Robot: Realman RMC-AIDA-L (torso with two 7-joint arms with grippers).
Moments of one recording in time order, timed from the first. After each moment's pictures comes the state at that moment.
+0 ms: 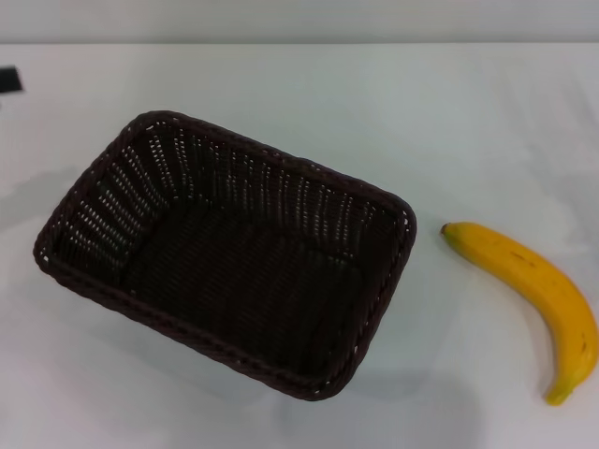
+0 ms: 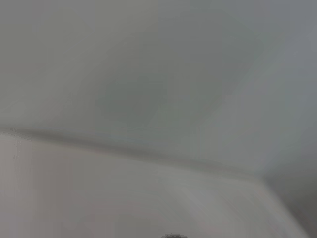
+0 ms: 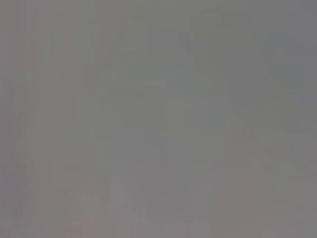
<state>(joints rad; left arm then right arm) -0.46 -1.78 0.59 0.85 -1.22 -1.66 0.89 0.31 2.02 2.07 0.30 -0.49 1.14 -2.62</state>
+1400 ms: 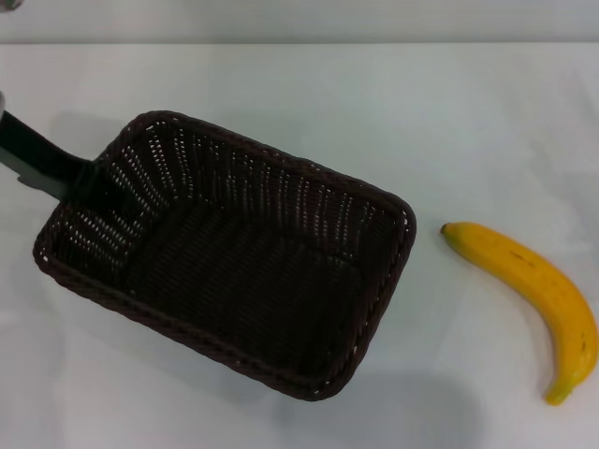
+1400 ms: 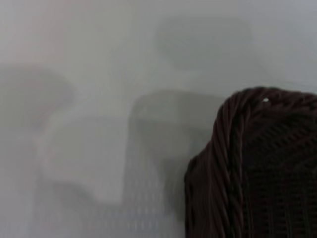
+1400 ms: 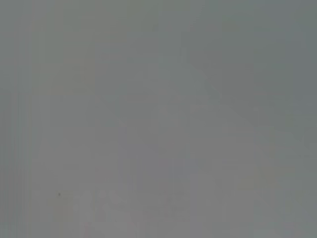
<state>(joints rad) -0.91 -1.88 0.78 0.69 -0.41 -1.62 0.66 0.31 2.02 2.07 0.29 -0.48 1.13 -2.62</state>
